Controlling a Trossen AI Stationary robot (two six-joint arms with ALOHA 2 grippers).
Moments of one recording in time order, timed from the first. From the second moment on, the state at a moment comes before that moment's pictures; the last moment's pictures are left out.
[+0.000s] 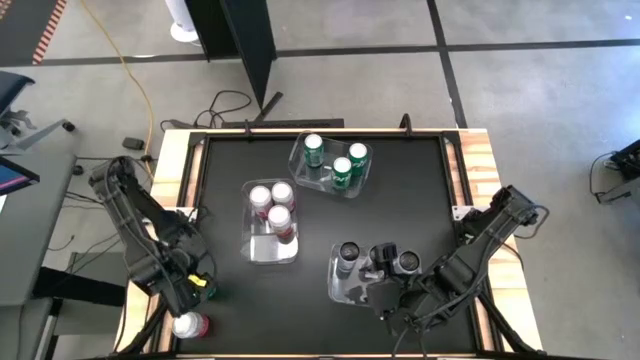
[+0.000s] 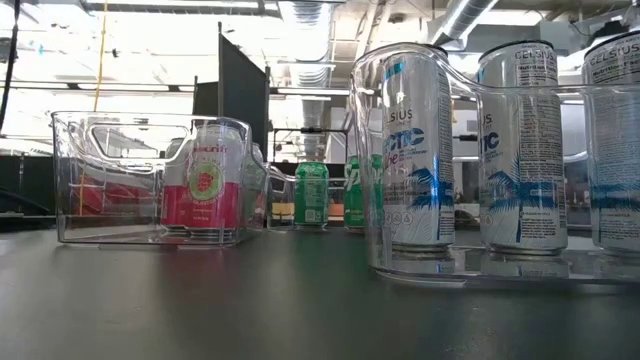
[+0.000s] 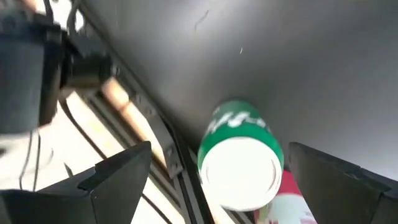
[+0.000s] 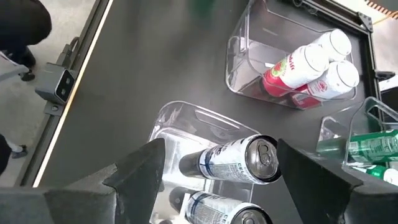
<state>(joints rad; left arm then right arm) -0.98 1.33 1.23 -1.55 -0.08 -1.87 0.72 1.76 1.86 -1.17 0.58 0.30</state>
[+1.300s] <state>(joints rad) -1.07 1.43 1.07 -1.32 -0.10 -2.07 0.72 1.76 1.73 -1.10 0.58 0.29</state>
